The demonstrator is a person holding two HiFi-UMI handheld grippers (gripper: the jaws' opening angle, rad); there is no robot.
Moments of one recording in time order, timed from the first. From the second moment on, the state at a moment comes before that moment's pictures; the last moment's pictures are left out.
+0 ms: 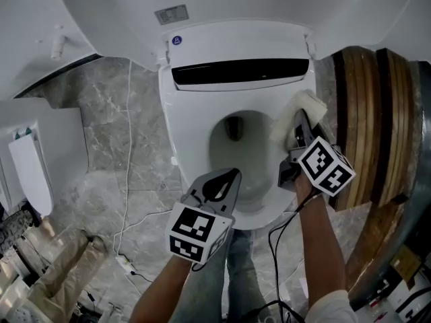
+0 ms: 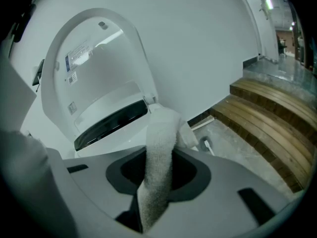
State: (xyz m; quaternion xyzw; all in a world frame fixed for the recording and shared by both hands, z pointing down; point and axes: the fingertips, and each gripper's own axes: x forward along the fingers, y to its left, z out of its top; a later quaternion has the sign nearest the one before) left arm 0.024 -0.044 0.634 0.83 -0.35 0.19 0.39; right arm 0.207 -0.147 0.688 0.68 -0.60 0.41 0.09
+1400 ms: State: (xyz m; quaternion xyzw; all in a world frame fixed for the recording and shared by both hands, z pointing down) left arm 0.055 0.013 0.636 0.83 -0.33 0.21 0.39; right arm 0.216 -0.023 0.706 0.67 -0.58 0.46 0.10
